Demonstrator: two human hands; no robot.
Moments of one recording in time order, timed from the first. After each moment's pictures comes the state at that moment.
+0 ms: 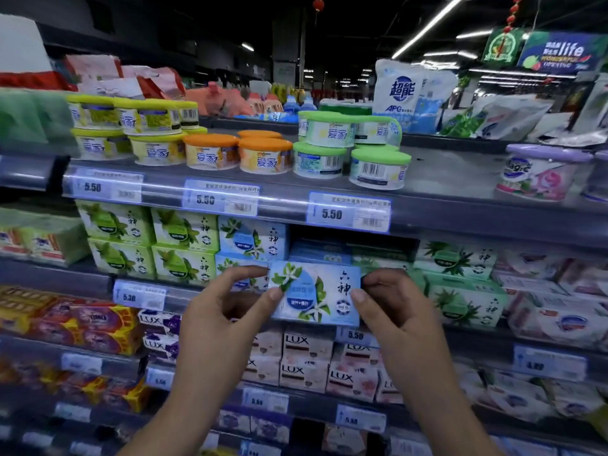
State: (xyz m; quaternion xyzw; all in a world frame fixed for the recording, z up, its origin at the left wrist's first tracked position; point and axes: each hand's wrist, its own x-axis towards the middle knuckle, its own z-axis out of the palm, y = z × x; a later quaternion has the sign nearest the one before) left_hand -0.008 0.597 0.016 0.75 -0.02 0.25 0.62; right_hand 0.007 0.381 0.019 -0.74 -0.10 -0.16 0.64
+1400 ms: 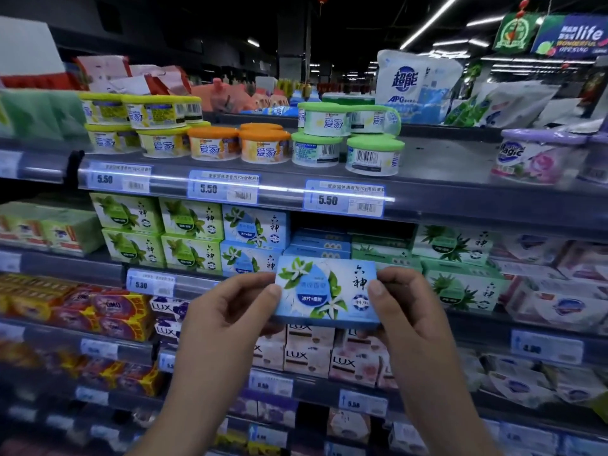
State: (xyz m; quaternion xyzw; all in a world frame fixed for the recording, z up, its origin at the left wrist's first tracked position) left_hand -0.046 0.583 0.030 0.68 -0.01 0.21 0.70; right_hand -0.027 0.381 0.019 -0.69 -0.09 -0.16 0.70
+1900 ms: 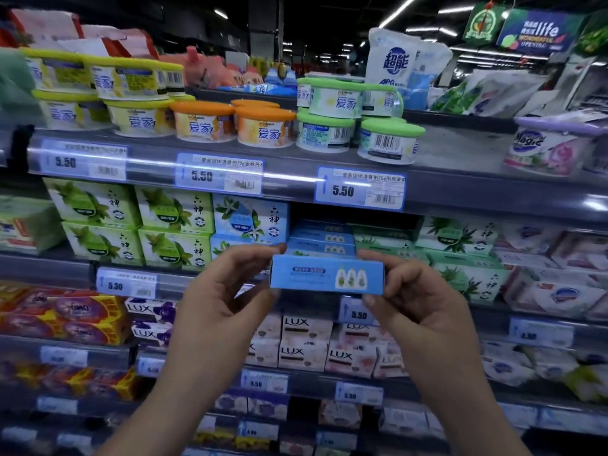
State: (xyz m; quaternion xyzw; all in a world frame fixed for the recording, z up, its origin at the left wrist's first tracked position) left_hand -0.013 0.613 0.024 0.72 -0.13 0.18 0.66; right_hand -0.016 0.388 0.023 -0.71 -0.17 -0.18 0.66
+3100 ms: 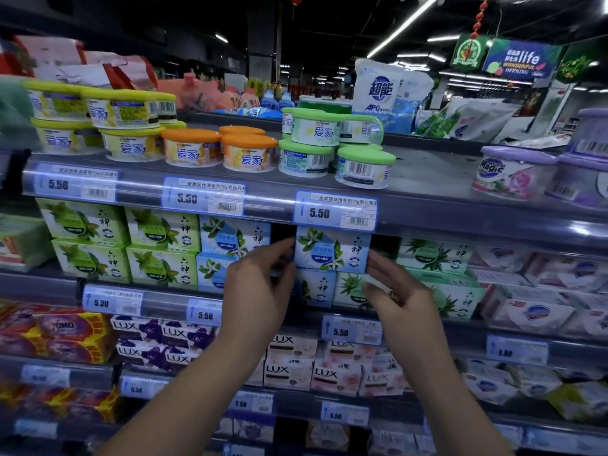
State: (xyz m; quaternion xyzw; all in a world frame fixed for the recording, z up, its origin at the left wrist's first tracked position) left_hand 0.052 0.560 0.024 0.81 -0.10 0.32 0.48; right_hand 0.020 0.365 0.029 -0.77 -0.02 -0.17 0.62
